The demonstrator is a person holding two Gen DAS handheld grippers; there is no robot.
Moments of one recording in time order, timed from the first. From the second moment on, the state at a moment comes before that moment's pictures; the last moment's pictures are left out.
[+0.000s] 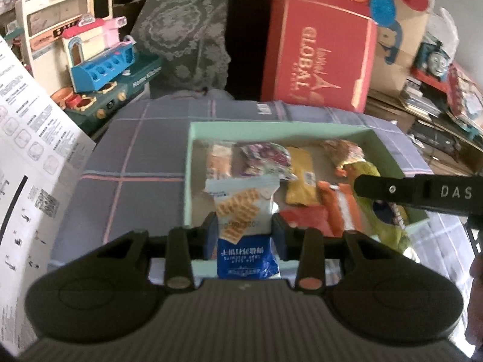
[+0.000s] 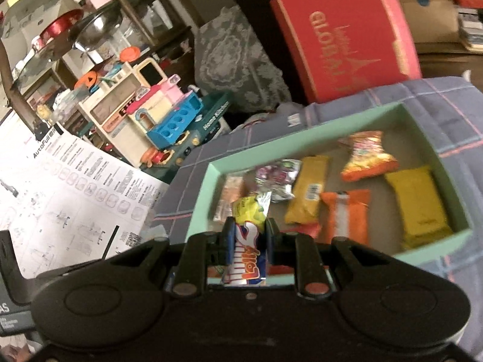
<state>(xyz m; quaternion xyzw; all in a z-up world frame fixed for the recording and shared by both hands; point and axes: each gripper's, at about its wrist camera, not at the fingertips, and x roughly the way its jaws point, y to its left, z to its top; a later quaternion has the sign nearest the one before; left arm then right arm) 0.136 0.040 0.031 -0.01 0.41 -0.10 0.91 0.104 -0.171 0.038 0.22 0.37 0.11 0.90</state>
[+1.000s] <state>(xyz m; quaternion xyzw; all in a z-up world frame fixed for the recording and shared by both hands) 0.204 0.040 -0.021 0.03 0.43 -0.06 0.90 0.176 -0.149 -0.011 0.21 0.40 0.06 0.89</state>
